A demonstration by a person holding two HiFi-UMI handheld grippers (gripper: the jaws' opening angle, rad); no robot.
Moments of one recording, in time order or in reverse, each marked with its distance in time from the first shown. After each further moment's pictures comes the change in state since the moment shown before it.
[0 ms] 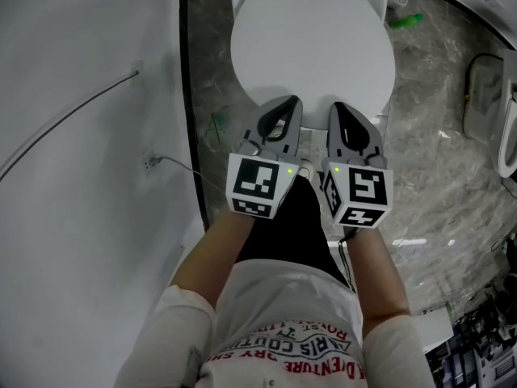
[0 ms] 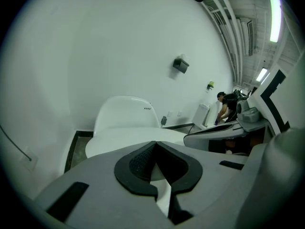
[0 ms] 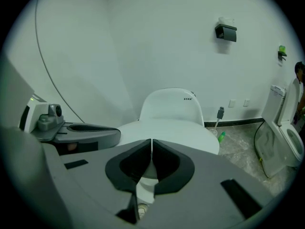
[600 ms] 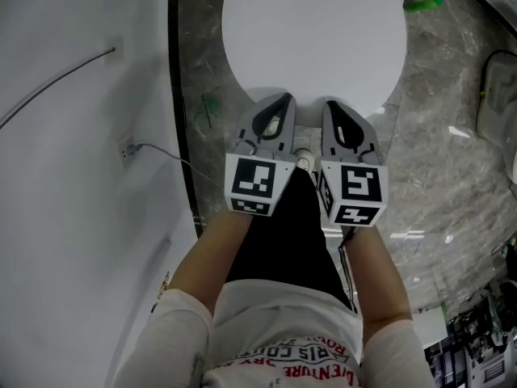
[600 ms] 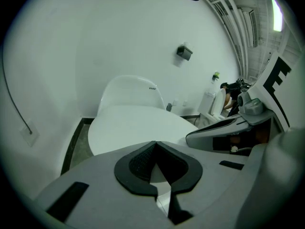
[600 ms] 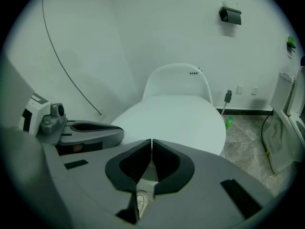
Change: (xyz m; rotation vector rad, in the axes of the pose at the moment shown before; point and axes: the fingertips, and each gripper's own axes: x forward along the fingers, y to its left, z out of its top) left arm 0.024 0.004 -0.133 -0.006 0.049 0.072; right arm 0.040 0.006 -0.127 -0.036 0.102 0.073
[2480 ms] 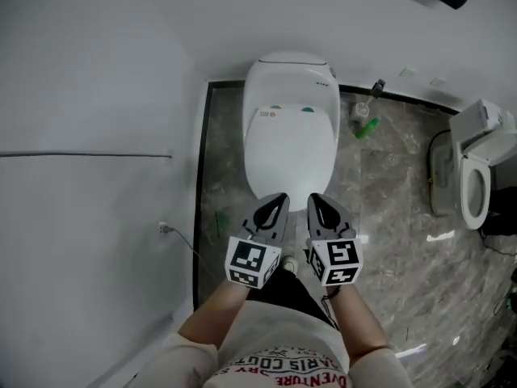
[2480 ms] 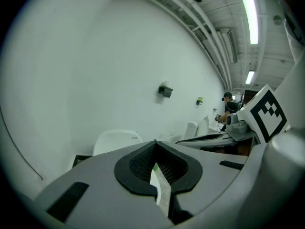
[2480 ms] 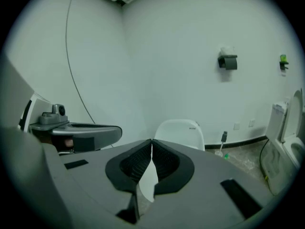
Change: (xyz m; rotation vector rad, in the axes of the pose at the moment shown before) left arm -0.186 -0.115 0.219 0.072 -0.257 -0.074; right arm -0.238 0.029 0.167 -0.027 -0.322 0.056
